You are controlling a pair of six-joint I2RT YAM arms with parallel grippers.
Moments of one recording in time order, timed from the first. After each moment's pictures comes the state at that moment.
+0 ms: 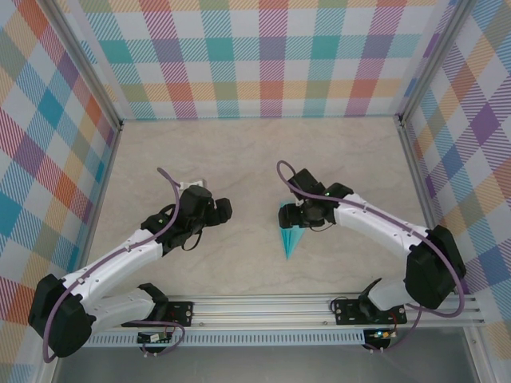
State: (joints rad) left arm -0.64 1.07 0.74 -0.45 -0.24 -0.71; right arm 0.71 1.42 1.03 -0.80 -0.01 0.57
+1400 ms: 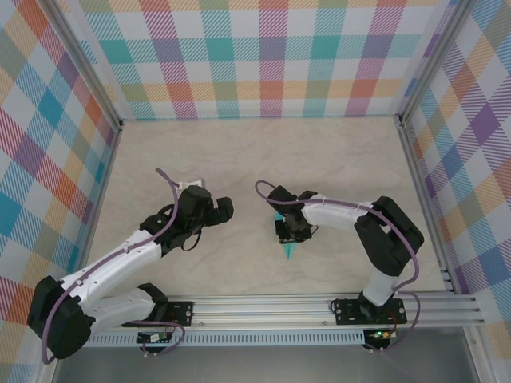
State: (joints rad) left arm -0.64 1.05 0.74 -0.45 -0.25 -0.71; right arm 0.79 1.74 1.02 -0.73 -0.01 0.65
